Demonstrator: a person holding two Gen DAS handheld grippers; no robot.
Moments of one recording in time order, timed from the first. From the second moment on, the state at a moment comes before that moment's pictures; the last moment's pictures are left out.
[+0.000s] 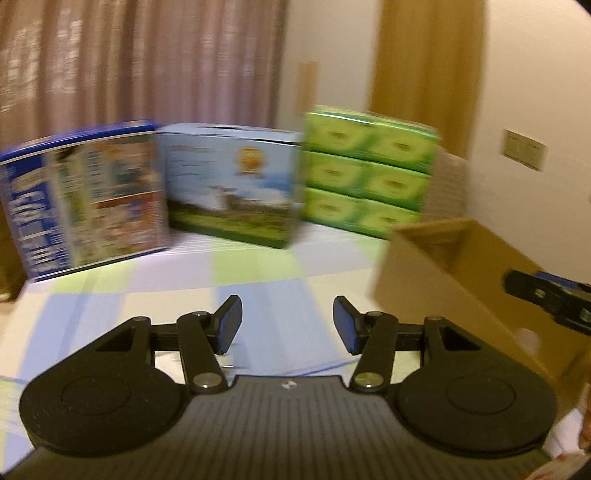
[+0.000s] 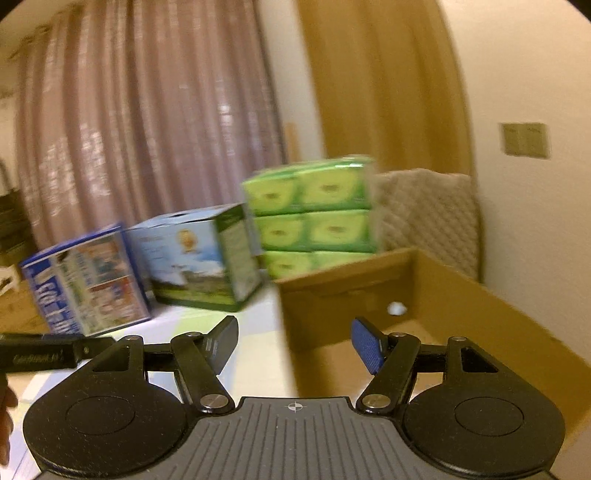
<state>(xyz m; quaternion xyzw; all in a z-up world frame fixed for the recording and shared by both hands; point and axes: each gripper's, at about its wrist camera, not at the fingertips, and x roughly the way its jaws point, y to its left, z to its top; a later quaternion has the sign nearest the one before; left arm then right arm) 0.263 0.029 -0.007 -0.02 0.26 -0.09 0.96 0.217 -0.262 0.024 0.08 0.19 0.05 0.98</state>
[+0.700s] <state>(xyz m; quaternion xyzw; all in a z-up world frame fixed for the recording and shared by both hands) 0.250 0.173 -0.067 0.00 0.34 0.04 0.94 0.253 -0.114 -0.037 -0.04 0.28 0.25 0.93</state>
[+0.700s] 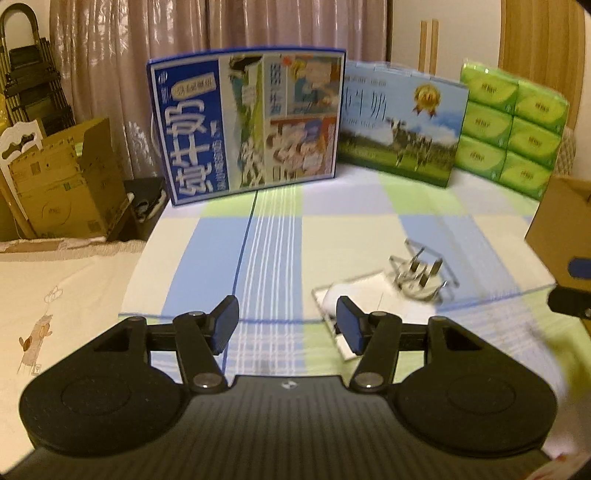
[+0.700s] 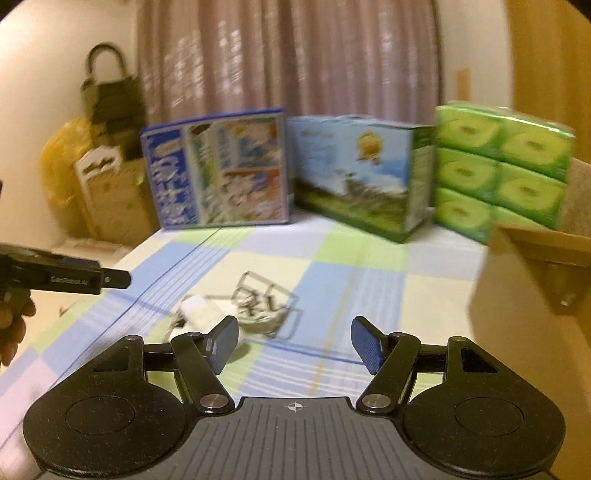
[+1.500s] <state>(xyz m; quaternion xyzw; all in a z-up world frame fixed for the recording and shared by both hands) 0.276 0.174 -0.124 -0.03 0.41 0.02 0.91 0.320 -0.024 -0.120 -0.13 0.32 0.37 0.86</state>
